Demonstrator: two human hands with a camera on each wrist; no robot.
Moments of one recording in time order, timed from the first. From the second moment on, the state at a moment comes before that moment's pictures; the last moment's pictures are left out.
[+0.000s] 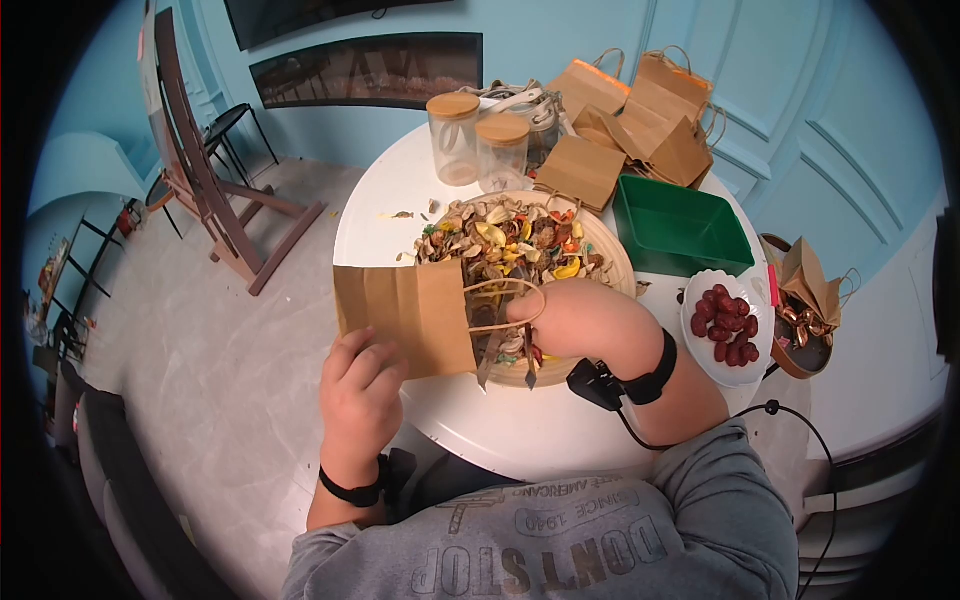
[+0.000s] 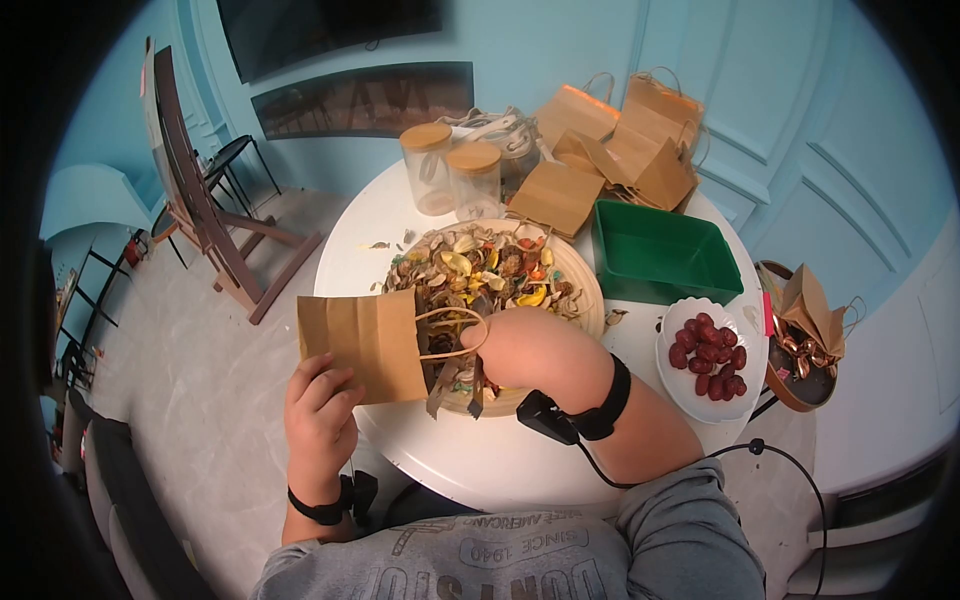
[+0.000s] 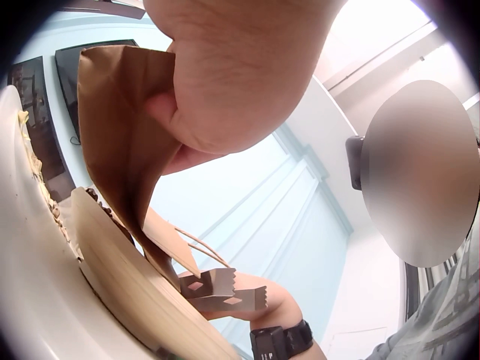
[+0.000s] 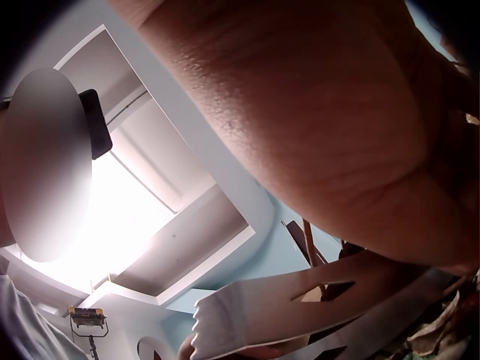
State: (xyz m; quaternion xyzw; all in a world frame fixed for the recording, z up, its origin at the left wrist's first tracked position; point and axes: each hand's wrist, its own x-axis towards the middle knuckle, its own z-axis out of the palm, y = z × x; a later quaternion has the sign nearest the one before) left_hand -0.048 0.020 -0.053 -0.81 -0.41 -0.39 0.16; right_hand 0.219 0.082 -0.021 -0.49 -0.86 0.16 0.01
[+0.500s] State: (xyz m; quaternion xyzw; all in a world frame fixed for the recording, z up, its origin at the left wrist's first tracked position) left_hand -0.045 0.026 -0.069 -0.80 -0.44 -0.40 0.10; right_hand 0.209 0.080 -0.018 -0.47 -0.88 0.09 -0.02
